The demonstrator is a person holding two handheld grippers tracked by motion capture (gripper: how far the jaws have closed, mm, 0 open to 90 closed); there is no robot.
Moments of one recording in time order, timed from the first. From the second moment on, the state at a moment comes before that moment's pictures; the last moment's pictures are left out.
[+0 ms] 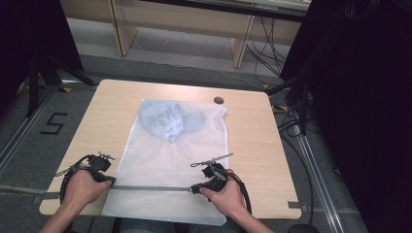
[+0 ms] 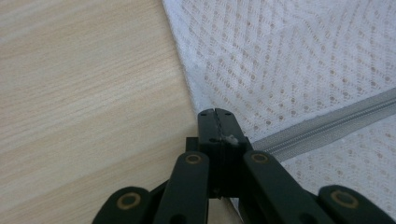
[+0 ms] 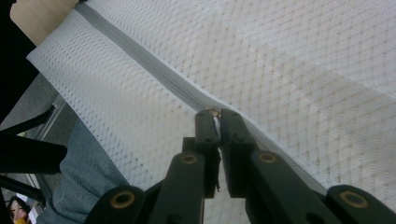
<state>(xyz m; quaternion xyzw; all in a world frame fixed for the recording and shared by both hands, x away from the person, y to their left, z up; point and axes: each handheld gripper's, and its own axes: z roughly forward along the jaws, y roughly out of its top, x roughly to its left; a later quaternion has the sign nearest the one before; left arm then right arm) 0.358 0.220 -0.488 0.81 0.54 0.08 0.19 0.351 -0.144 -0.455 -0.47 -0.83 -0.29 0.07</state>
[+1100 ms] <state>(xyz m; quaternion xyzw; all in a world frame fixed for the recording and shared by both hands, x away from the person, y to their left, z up) 0.358 0.221 -0.488 0.82 0.54 0.08 0.19 0.348 -0.159 -0.456 -0.49 -0.82 -0.29 0.08</state>
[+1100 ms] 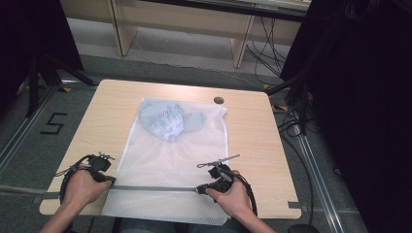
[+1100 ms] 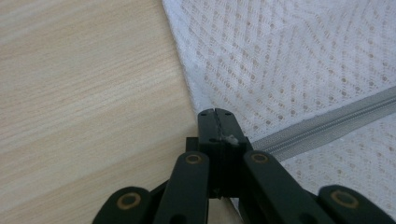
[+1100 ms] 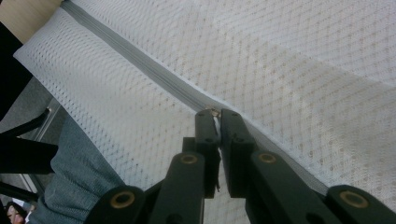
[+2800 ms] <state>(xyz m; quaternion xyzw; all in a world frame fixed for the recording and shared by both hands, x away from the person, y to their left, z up) 0.358 0.220 -0.489 0.81 0.55 0.07 0.19 0.350 -0.182 -0.459 -0.49 -0.82 -0.28 0.06</state>
